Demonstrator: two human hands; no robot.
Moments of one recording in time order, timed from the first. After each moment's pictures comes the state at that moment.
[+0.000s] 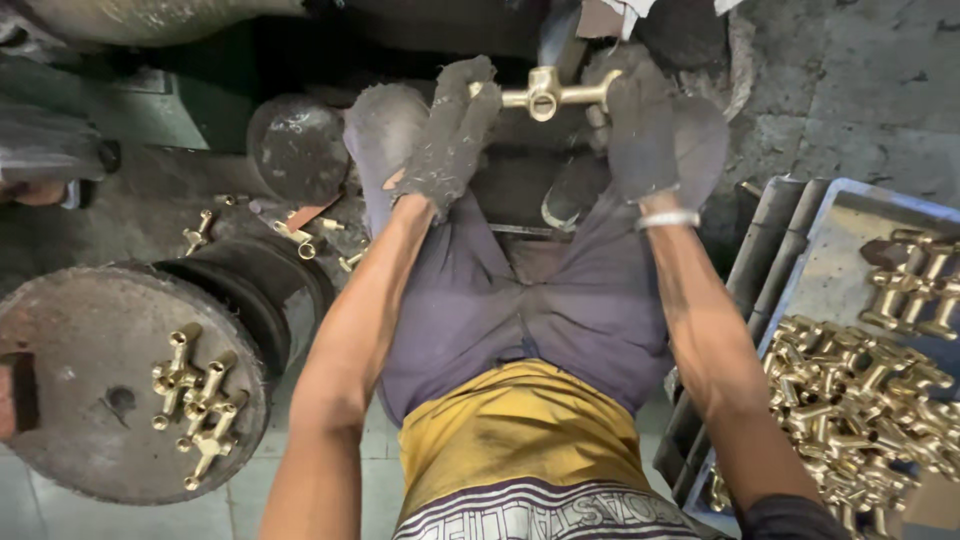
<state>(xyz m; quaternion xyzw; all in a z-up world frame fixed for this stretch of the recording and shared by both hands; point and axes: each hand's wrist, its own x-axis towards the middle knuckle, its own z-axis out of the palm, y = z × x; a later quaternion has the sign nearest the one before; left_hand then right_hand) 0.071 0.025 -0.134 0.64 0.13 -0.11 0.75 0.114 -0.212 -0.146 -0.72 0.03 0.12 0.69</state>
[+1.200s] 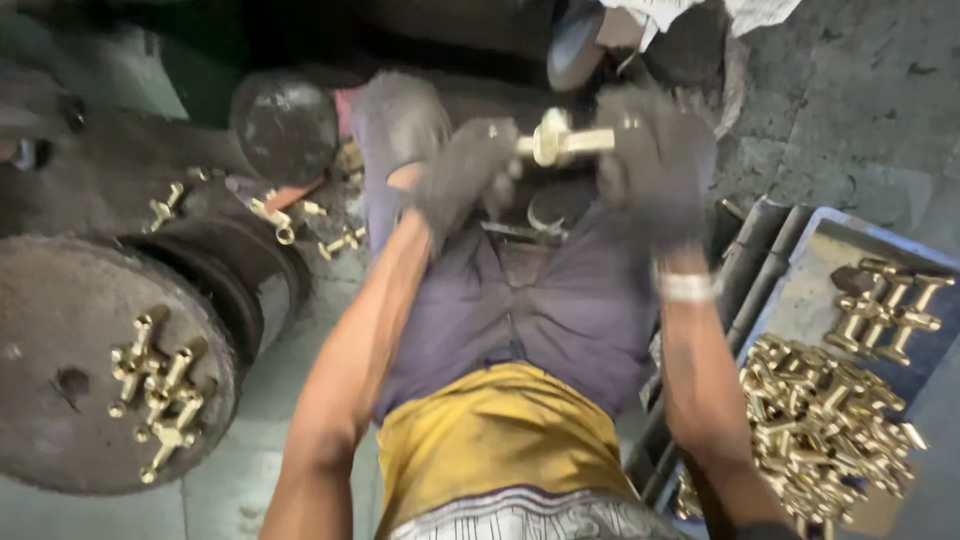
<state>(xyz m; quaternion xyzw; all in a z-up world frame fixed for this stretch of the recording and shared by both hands) 0.060 0.018 -0.151 0.50 0.16 -0.24 0.82 0.109 -0.201 -0.075 -0.91 -0.23 -0.05 0.33</state>
